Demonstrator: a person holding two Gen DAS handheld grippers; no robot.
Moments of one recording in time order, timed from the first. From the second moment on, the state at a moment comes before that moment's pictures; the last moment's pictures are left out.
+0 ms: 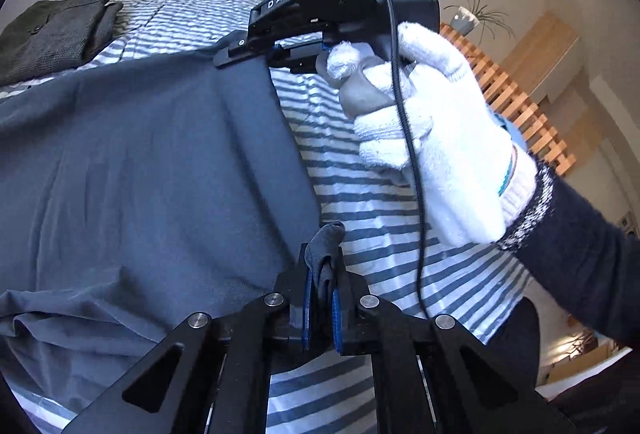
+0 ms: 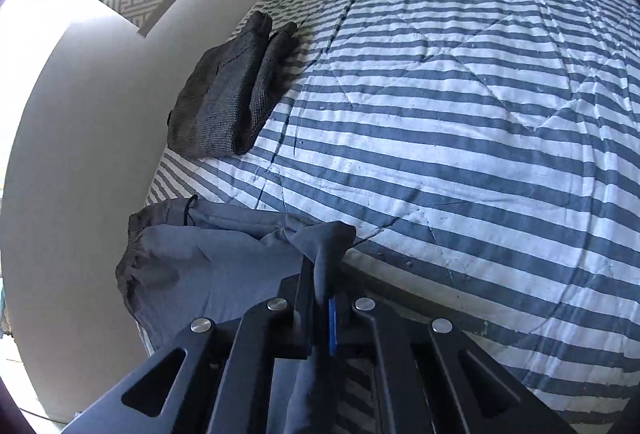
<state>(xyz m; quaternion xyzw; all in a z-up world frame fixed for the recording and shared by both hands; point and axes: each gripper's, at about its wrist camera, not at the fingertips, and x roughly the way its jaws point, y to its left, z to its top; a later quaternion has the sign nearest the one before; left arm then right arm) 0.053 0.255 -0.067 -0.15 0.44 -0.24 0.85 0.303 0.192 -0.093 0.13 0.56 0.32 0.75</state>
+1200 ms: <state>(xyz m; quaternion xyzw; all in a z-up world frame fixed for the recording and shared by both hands) 0.020 0.297 -0.019 -0.27 0.33 -0.32 0.85 0.236 0.102 0.042 0.08 0.51 0.21 0.83</state>
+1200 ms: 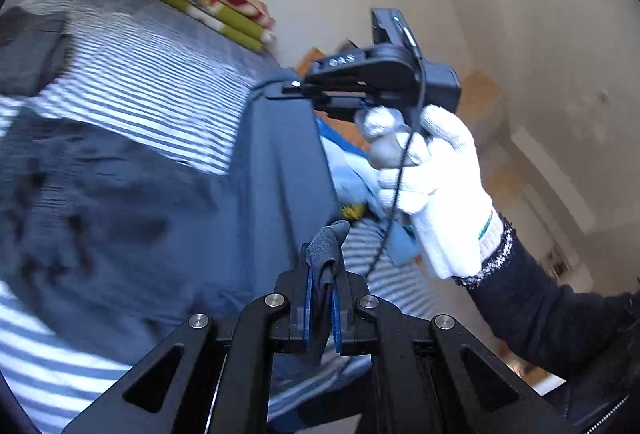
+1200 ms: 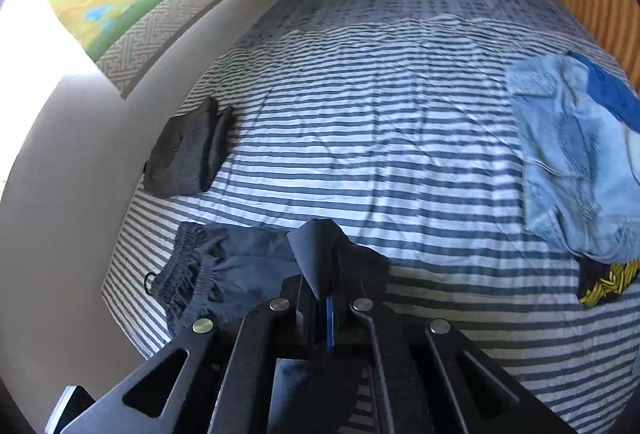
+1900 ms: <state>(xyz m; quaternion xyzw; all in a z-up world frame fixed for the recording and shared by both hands) 0.016 0.548 -0.145 -0.40 0.35 -0.10 0.84 0.302 0.359 -0.059 0.01 0.60 0.29 0.75</state>
